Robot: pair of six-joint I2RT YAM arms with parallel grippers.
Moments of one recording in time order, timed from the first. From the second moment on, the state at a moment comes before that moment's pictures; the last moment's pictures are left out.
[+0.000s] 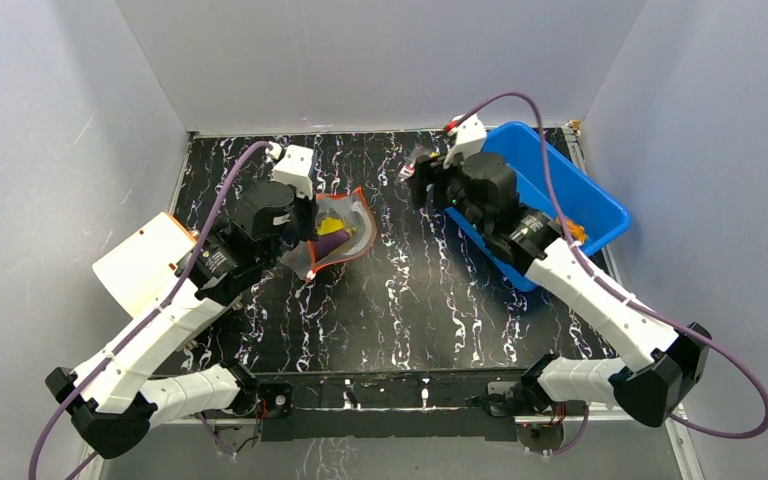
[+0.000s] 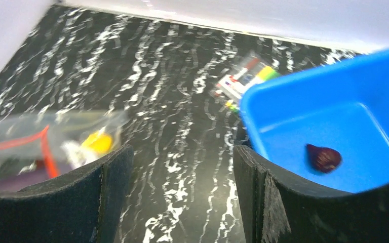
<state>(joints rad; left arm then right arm) -0.75 1.05 1.23 -0.62 -0.40 -0.18 0.67 1.22 1.24 -0.25 0.23 0.16</state>
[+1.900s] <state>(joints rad) -0.75 0.91 0.77 -0.44 0.06 -0.16 0.06 1.99 1.42 -0.35 0.04 0.19</state>
